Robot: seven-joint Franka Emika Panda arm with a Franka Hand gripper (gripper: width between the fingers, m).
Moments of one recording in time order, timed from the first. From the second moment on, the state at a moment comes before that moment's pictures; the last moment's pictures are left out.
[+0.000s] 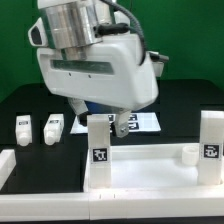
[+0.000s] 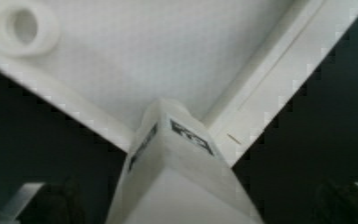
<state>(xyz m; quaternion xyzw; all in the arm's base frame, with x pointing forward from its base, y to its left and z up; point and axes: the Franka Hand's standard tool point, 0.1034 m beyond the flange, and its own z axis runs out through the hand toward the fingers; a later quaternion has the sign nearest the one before) 0.638 -0.039 0.116 -0.91 0.42 0.02 0.06</state>
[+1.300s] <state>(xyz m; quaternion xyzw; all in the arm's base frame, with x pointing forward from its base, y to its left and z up) 0.641 -0.054 0.110 -1.00 -0.01 -0.03 0.01</state>
